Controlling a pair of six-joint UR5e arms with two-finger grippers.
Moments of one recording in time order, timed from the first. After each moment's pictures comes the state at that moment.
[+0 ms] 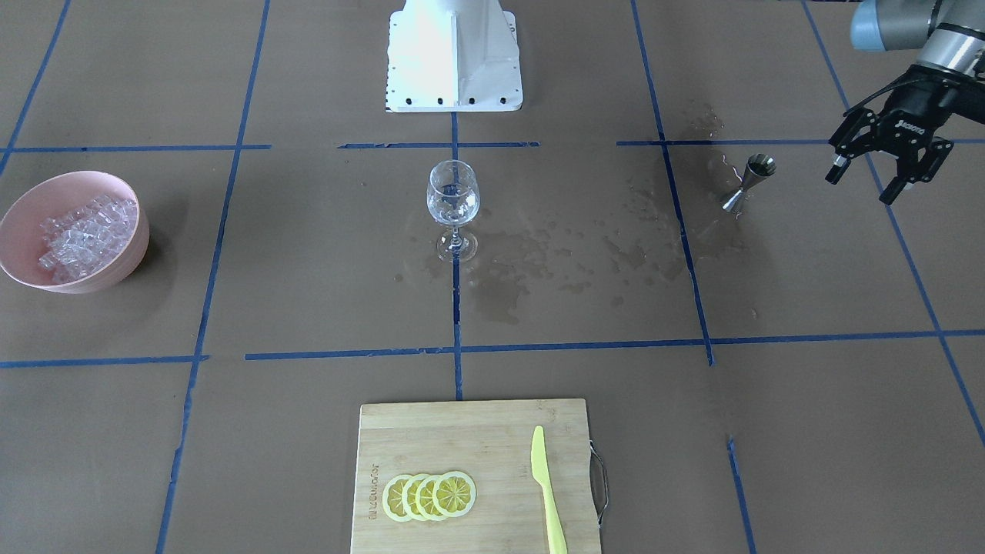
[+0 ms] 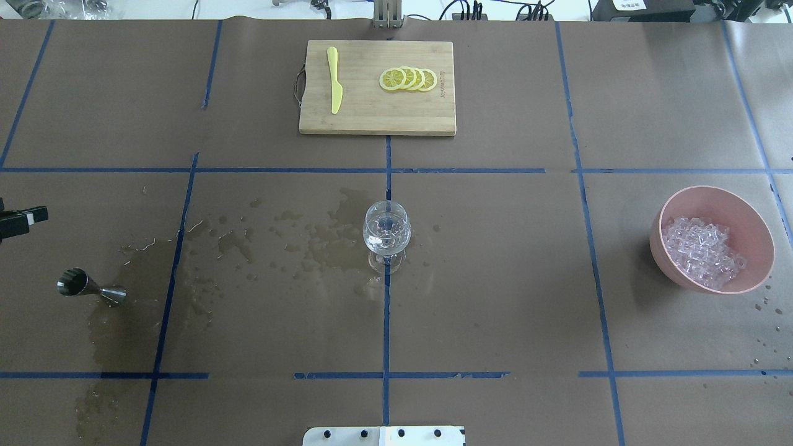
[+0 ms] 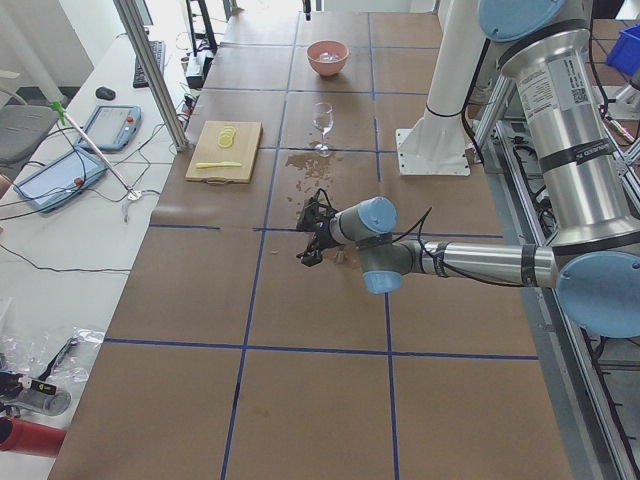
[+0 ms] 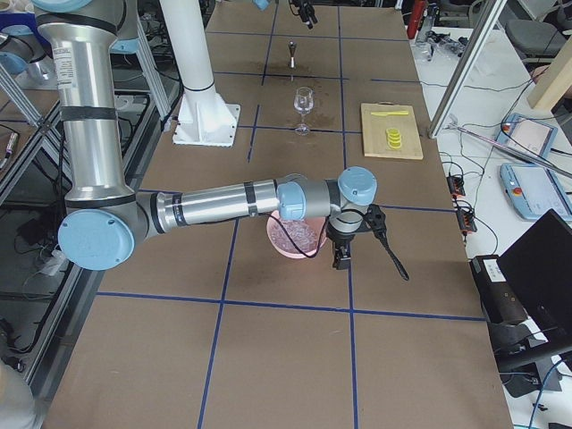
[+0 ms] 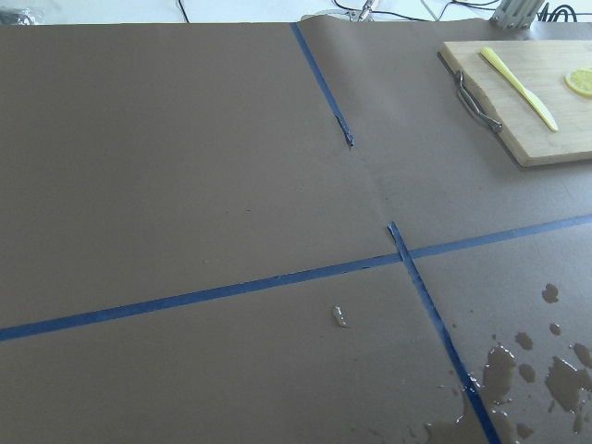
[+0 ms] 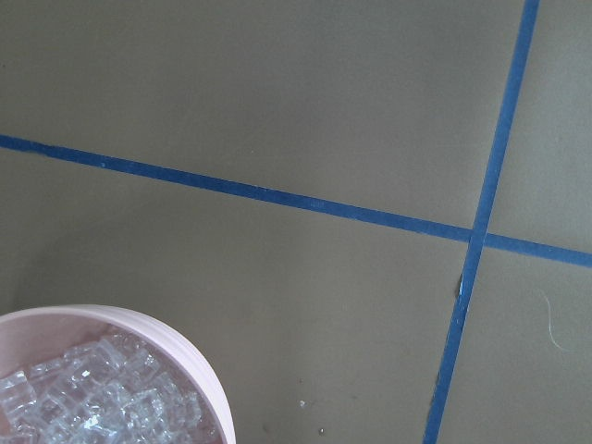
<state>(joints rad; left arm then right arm) -0.81 -1.21 -1.84 -2.88 -1.66 -0.96 1.42 -1.50 1.69 -1.64 2.38 -0.01</state>
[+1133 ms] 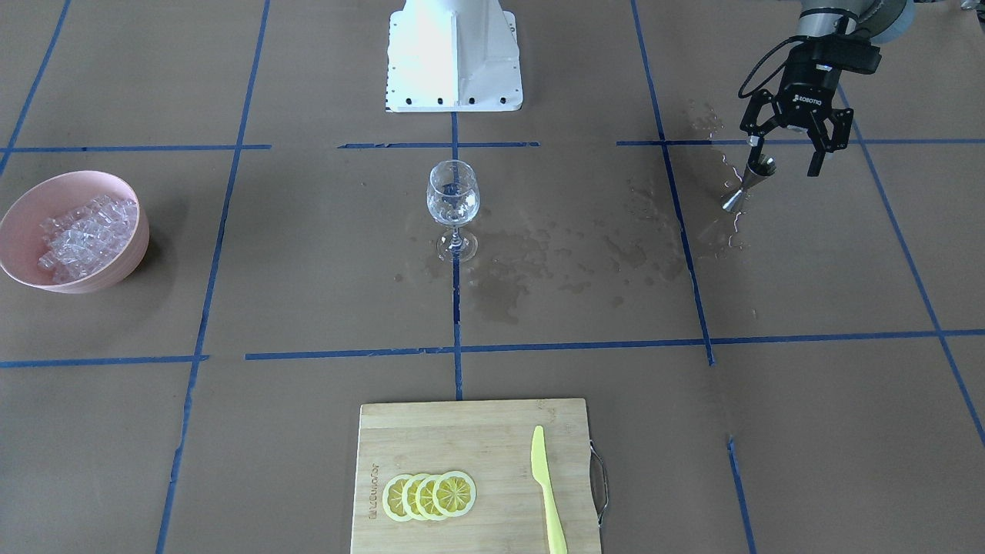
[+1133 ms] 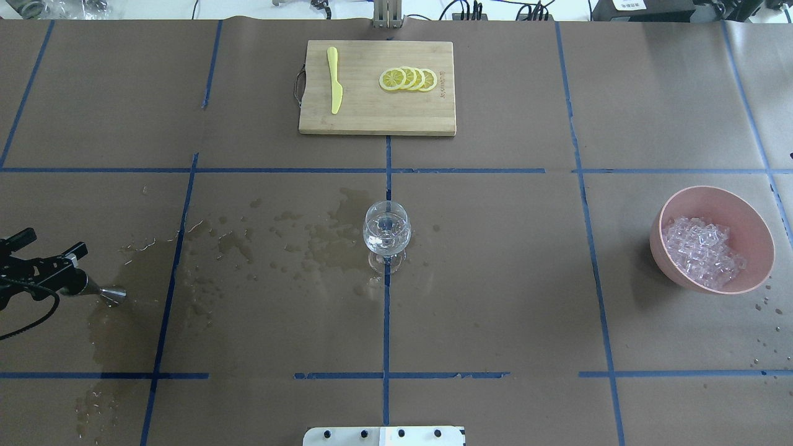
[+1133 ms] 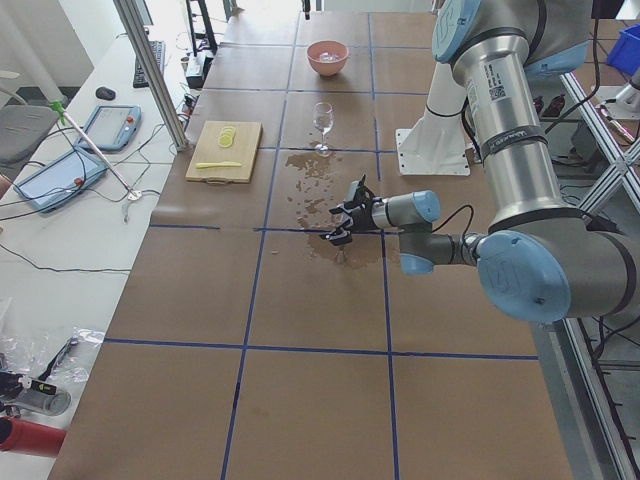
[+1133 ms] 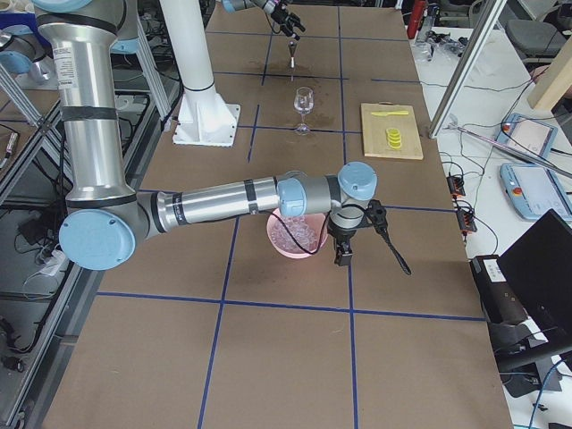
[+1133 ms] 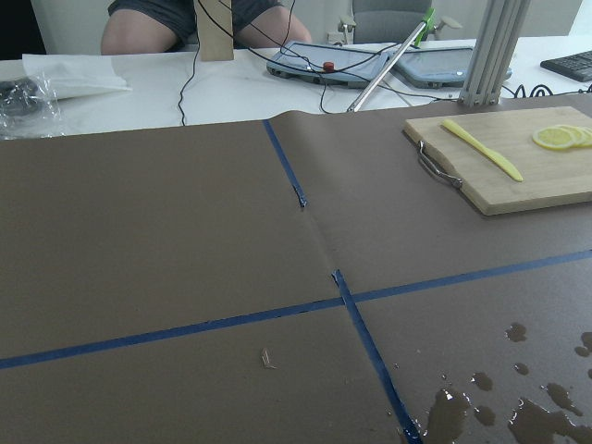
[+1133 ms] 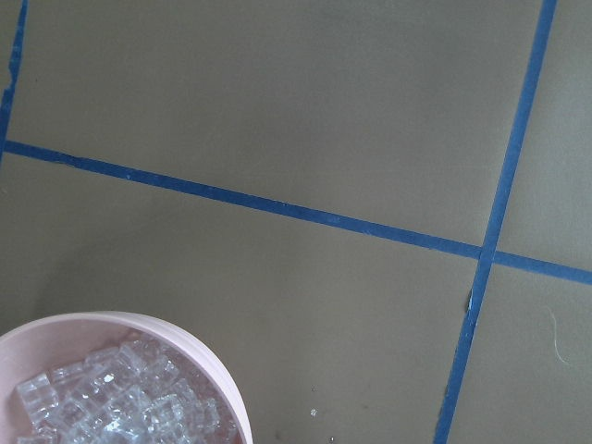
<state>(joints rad) -0.22 -1.10 -1.93 -2.96 -0.82 -0.99 1.42 -1.50 1.70 -1.64 2.38 -0.01</state>
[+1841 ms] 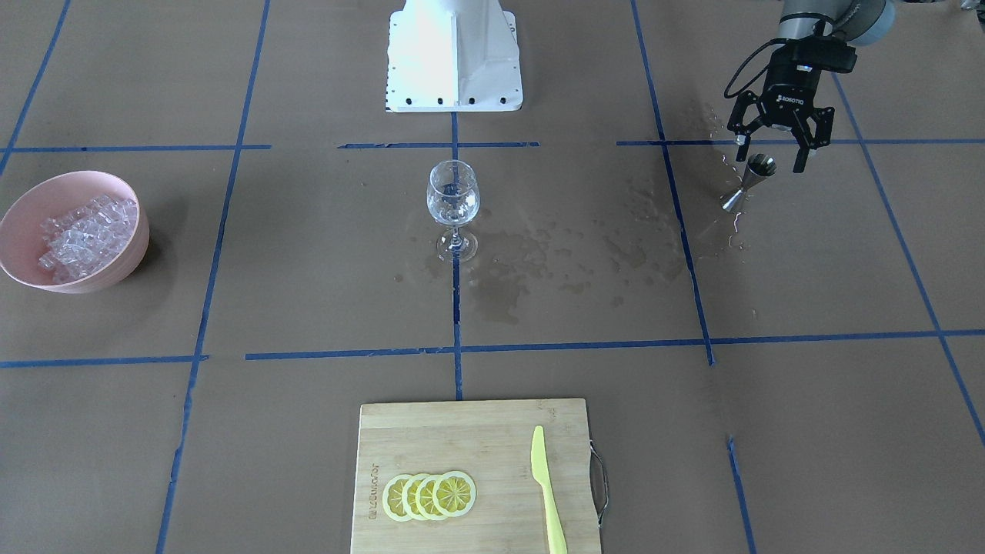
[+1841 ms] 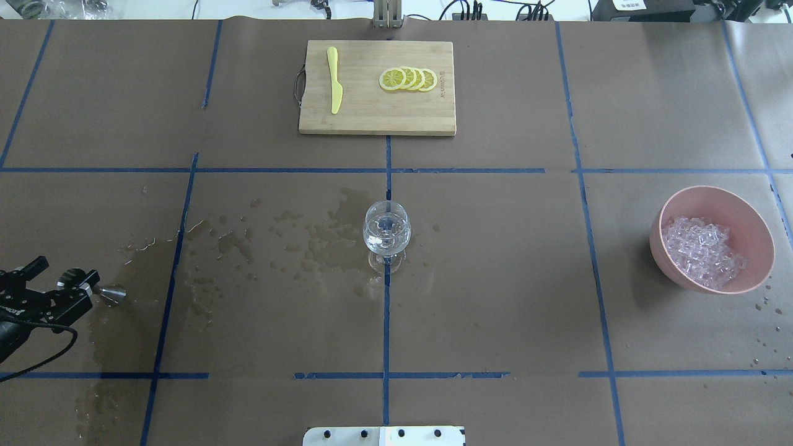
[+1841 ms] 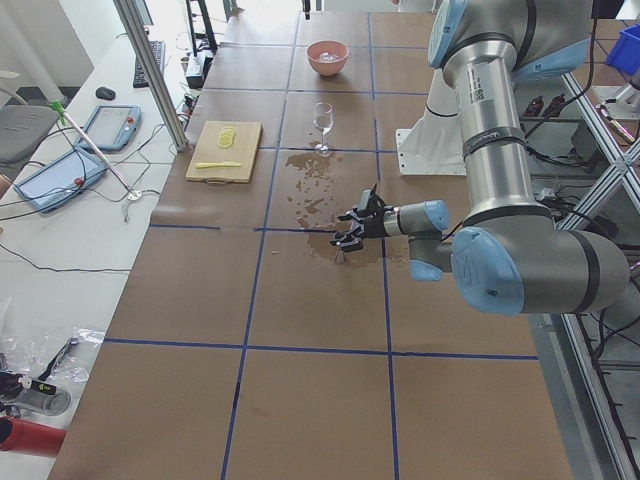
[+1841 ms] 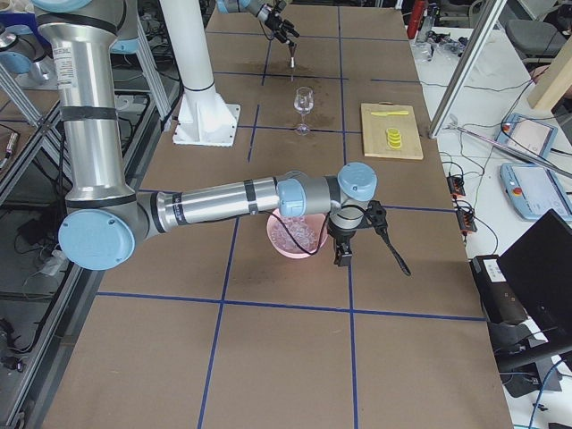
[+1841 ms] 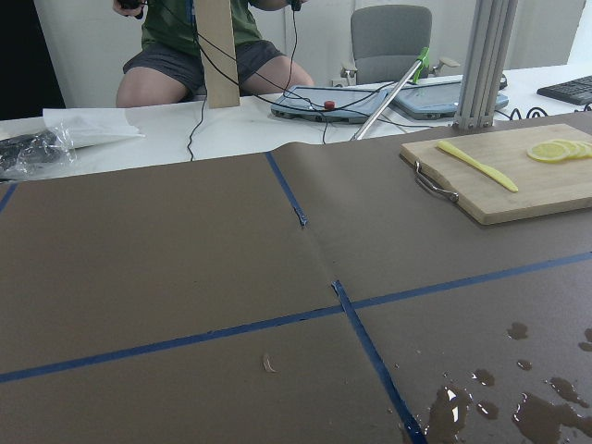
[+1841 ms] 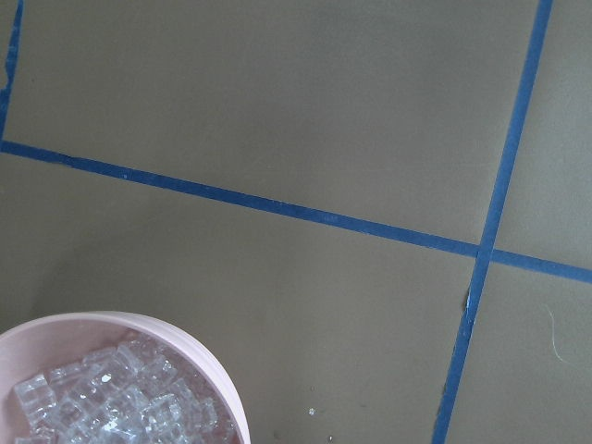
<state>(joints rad) -0.08 -1.10 -1.87 -2.96 -0.68 -1.07 1.42 -1.50 1.70 -1.64 2.38 -0.01</state>
